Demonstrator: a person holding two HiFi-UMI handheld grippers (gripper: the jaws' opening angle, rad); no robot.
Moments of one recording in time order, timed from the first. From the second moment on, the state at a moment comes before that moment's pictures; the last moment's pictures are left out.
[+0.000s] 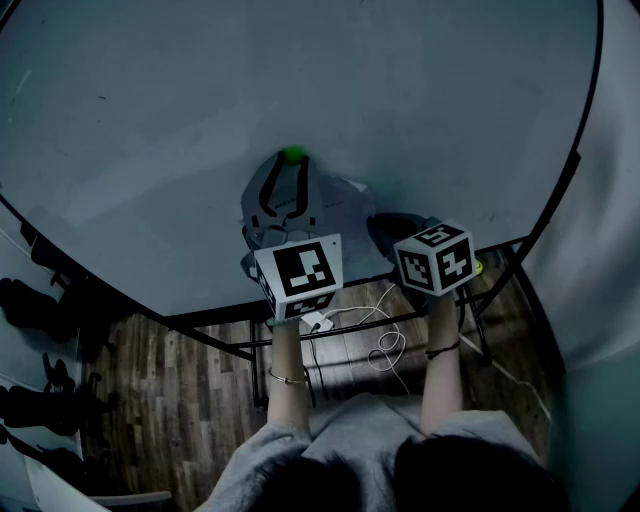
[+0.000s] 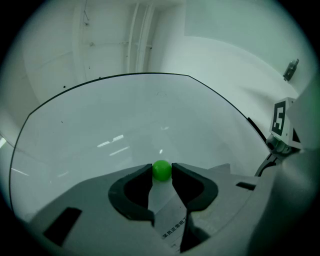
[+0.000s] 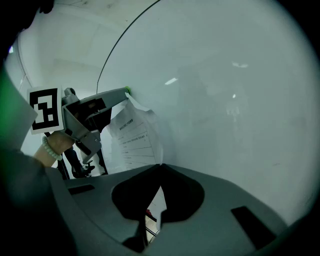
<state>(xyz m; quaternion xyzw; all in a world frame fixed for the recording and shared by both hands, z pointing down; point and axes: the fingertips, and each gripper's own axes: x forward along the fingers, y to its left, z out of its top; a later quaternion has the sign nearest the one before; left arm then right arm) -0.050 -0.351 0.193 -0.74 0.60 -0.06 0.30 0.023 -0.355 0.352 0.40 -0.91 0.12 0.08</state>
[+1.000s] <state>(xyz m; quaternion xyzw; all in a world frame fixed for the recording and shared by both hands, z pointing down) -0.050 -0.341 0.197 -0.76 0.61 -0.02 0.23 0.049 -0.339 0.352 0.40 -0.91 0.13 0.05</state>
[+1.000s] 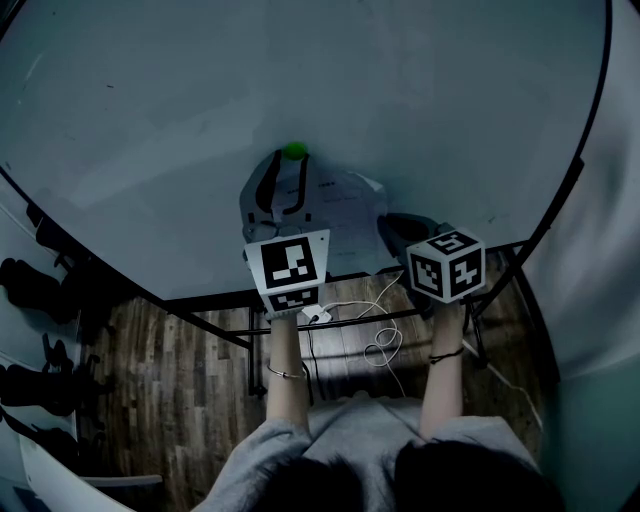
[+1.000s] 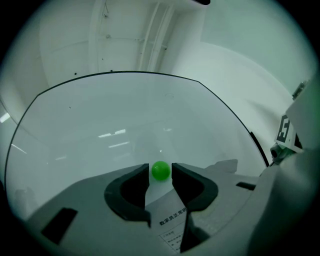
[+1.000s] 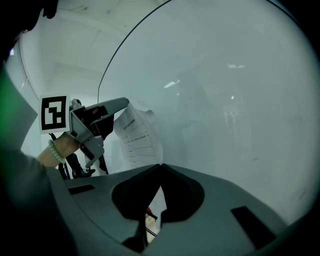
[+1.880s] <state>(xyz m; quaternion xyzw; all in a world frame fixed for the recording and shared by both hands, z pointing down) -0.084 -0.292 0.250 -0.76 0.64 0.01 0.13 0.067 -0.320 0.367 0.44 -0.89 0.13 0.03</state>
